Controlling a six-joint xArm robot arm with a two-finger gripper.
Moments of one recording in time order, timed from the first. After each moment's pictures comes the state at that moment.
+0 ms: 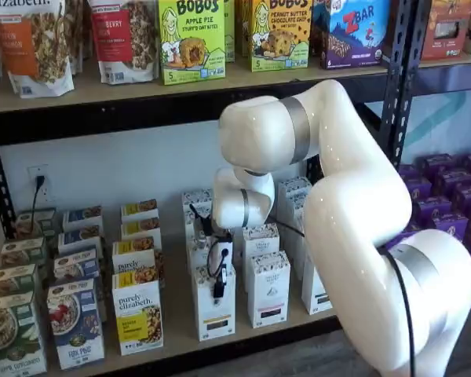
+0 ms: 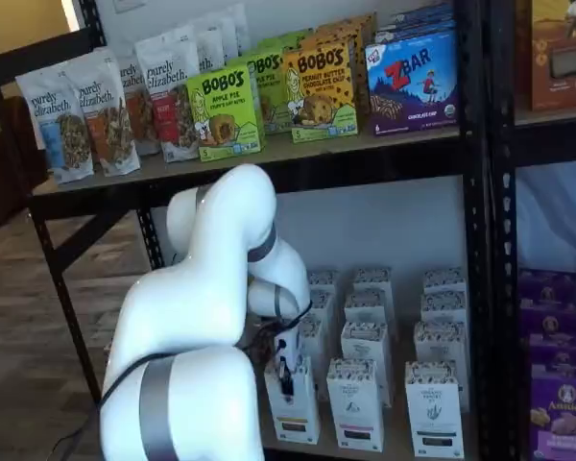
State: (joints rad) arm 0.24 1.16 -1.67 0.27 0.46 -1.56
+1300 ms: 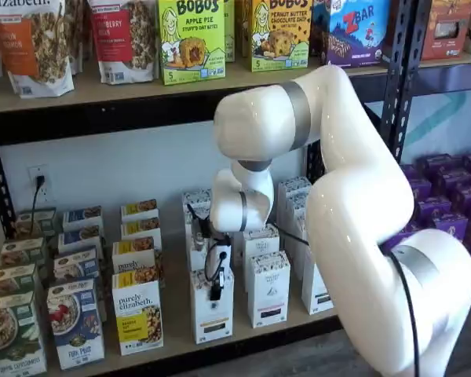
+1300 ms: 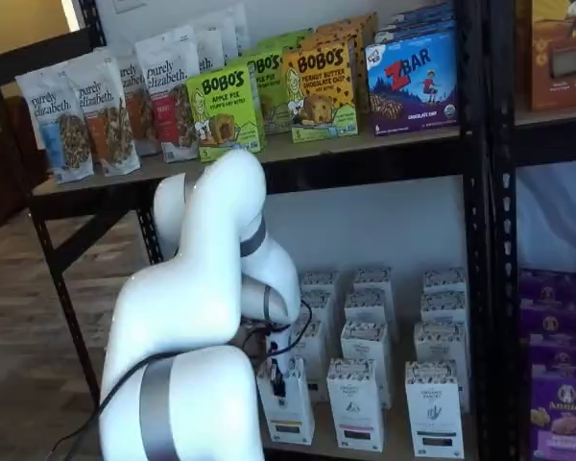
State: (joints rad) arm 0.28 1.06 -1.52 0.35 0.37 -1.60
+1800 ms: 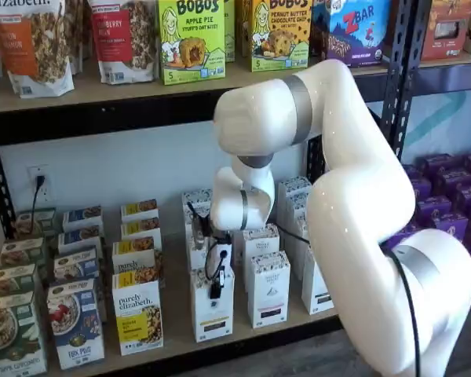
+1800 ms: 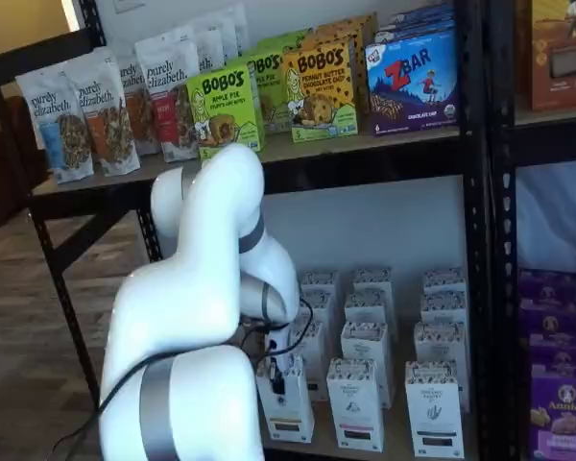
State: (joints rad) arm 0.28 1.03 -1.47 0.36 0.36 -1.61
